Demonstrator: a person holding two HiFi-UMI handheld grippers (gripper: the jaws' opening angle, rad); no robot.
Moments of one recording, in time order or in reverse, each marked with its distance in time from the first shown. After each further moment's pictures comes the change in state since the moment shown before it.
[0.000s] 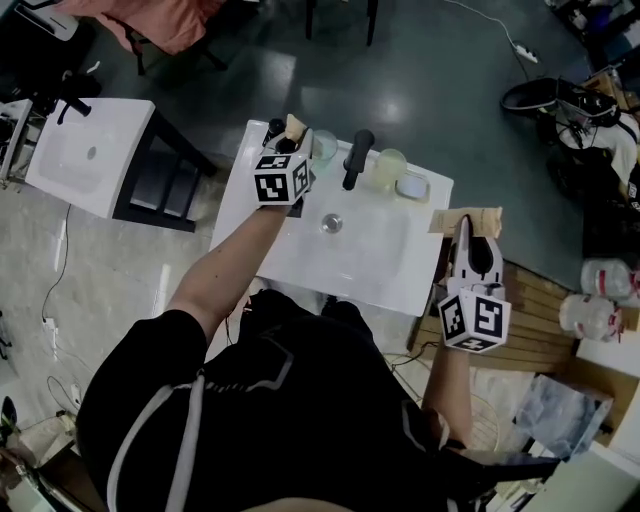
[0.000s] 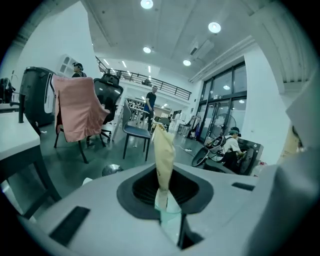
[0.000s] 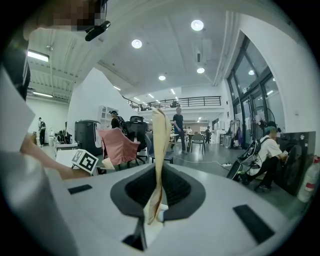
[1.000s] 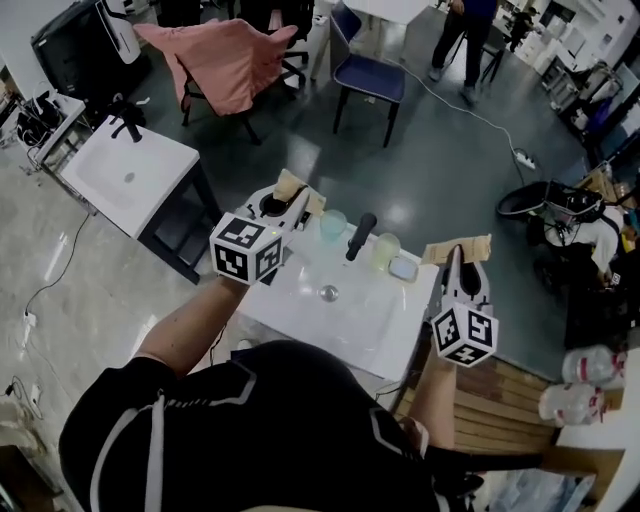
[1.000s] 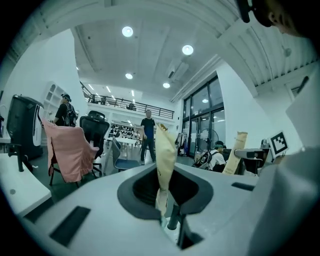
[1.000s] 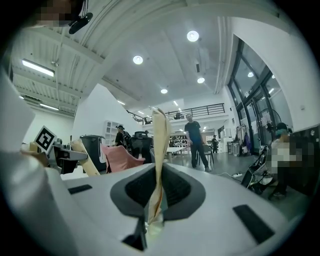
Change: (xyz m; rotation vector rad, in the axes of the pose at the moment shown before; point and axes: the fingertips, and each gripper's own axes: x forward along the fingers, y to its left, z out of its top) left arm -0.180 -0.057 0.165 0.178 -0.256 -0.127; right arm 0.030 0.003 0.093 0.039 -0.159 0.076
